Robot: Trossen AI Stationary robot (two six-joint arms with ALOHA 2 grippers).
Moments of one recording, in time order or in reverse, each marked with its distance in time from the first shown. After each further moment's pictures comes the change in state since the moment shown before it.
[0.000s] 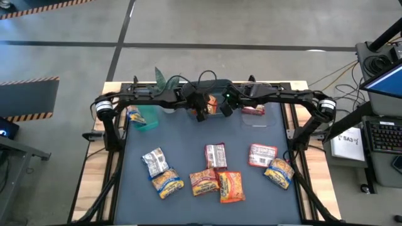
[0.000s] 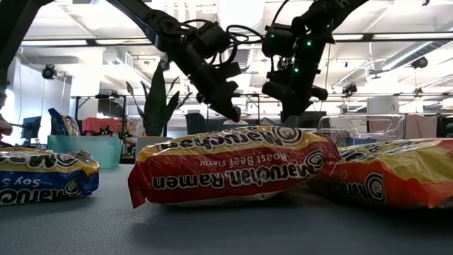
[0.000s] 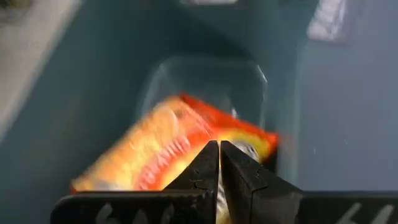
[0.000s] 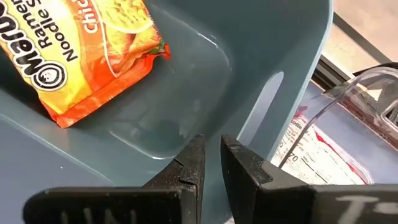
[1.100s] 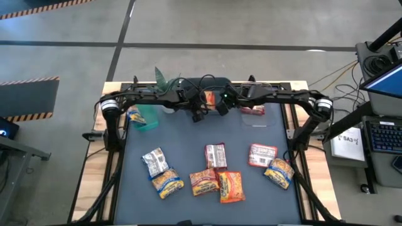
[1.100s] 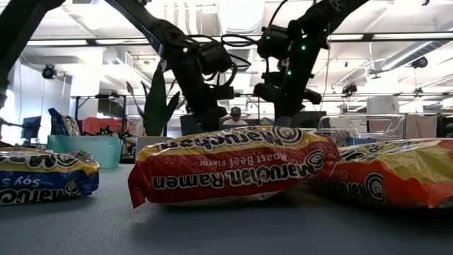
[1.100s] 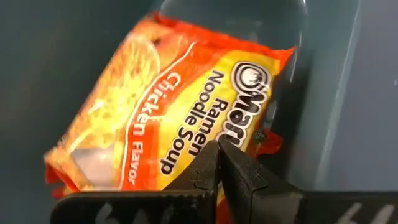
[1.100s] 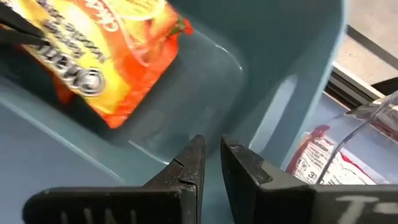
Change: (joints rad) left arm 0.012 0.061 0.003 -0.175 -0.124 0.005; right arm 0.001 0.041 0.001 0.085 0.007 0.043
